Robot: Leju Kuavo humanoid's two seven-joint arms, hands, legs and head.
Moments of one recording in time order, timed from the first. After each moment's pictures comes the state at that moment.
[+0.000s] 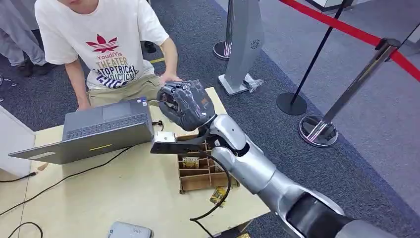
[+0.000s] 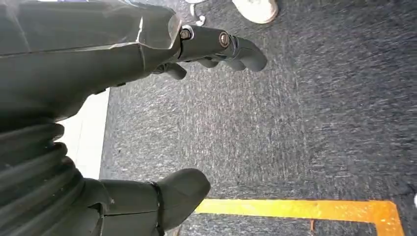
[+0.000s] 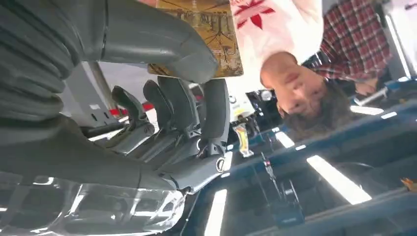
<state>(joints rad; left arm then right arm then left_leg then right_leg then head) -0.10 -0.06 0.99 -0.21 -1.24 0.28 0.10 -0.55 -0.11 0.49 -1.39 0.86 -0.28 -0.20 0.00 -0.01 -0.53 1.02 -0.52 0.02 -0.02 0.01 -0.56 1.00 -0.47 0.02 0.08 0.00</state>
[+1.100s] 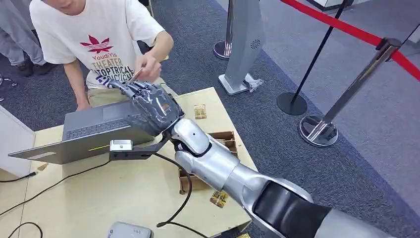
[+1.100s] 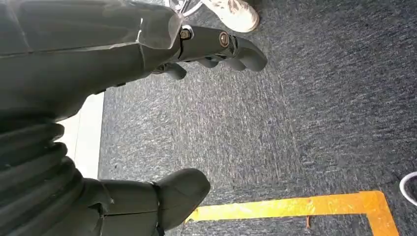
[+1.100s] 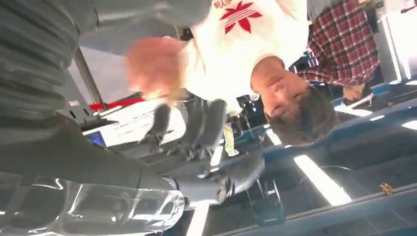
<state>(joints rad) -0.12 -0.07 0.92 -0.21 -1.27 0.27 0.13 -0.70 0.09 0.63 -0.97 0.95 -0.52 -0.20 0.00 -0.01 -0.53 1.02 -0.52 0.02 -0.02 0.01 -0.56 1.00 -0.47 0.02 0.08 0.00</state>
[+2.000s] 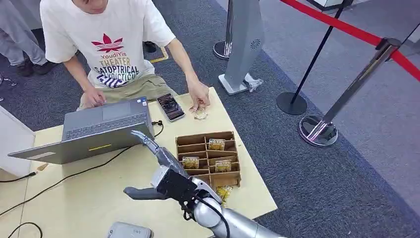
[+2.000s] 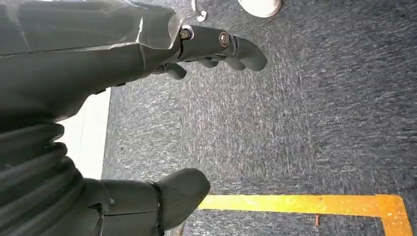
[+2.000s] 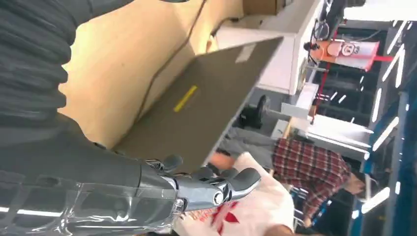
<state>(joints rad) -0.07 -0.07 0.96 -0.21 -1.19 0.27 0.10 -0.20 0.06 0.65 -1.41 0.12 -0.19 -0.33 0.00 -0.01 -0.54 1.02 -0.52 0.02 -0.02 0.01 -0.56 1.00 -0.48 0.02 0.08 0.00</state>
